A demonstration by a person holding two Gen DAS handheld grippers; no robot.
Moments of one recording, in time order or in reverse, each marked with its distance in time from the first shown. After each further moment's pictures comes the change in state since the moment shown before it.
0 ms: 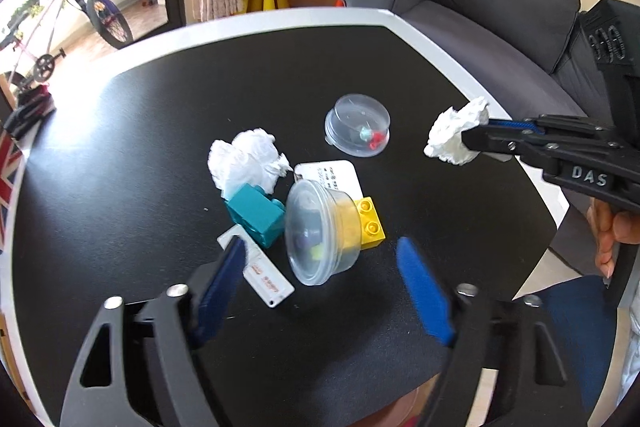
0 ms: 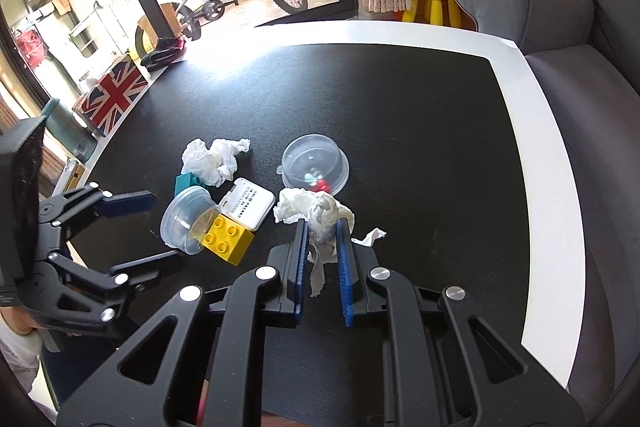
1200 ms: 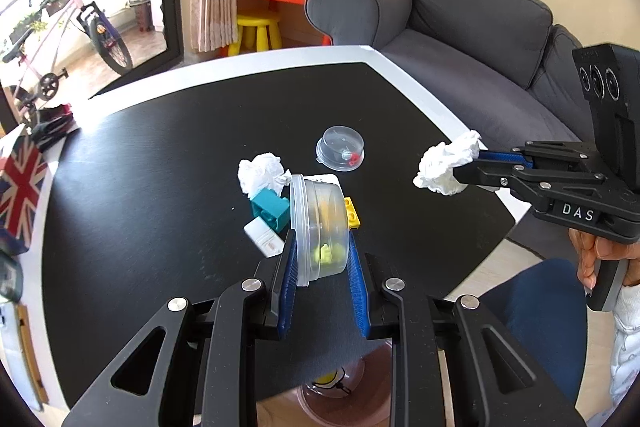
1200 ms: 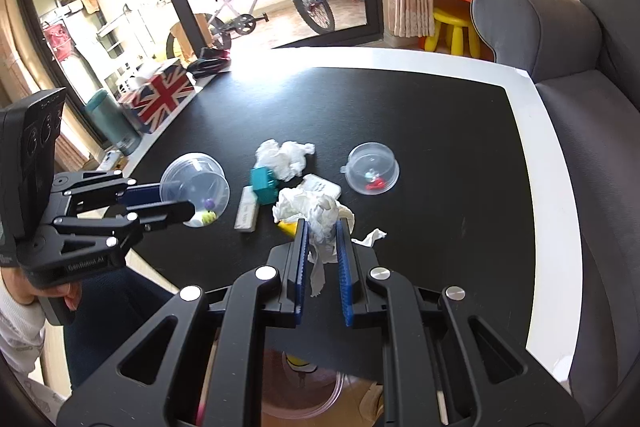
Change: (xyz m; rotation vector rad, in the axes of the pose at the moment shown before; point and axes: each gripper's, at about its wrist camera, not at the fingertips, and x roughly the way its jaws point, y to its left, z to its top) left arm -0.086 -0.003 -0.025 0.028 -0.116 -0.033; right arm -0.062 0.051 -0.027 -0.062 -0.079 0.060
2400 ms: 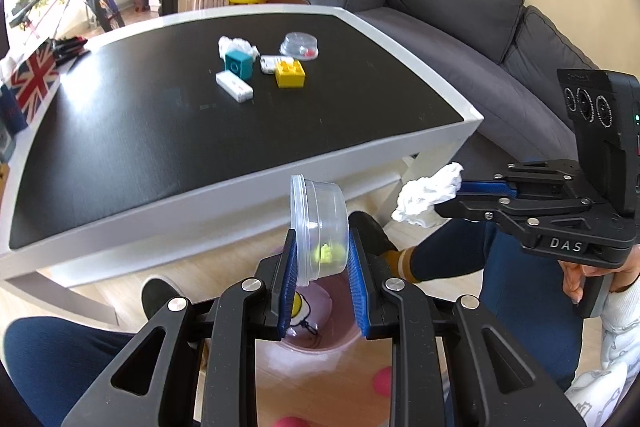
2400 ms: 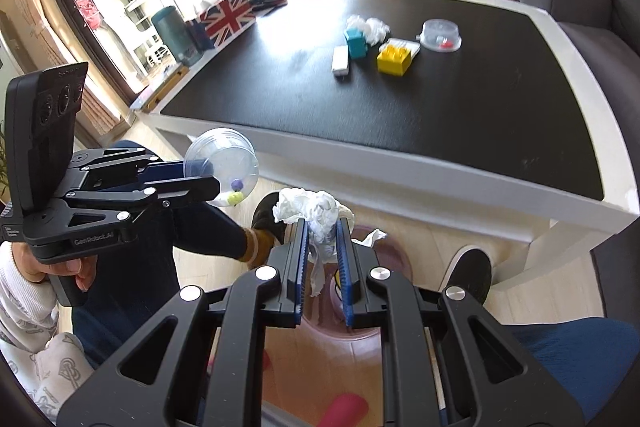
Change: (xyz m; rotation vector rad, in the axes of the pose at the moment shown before) left arm -0.044 -0.037 -0.157 -0.031 0.029 -0.067; right arm -0.023 0.077 -0.163 -0.012 0.083 0.092
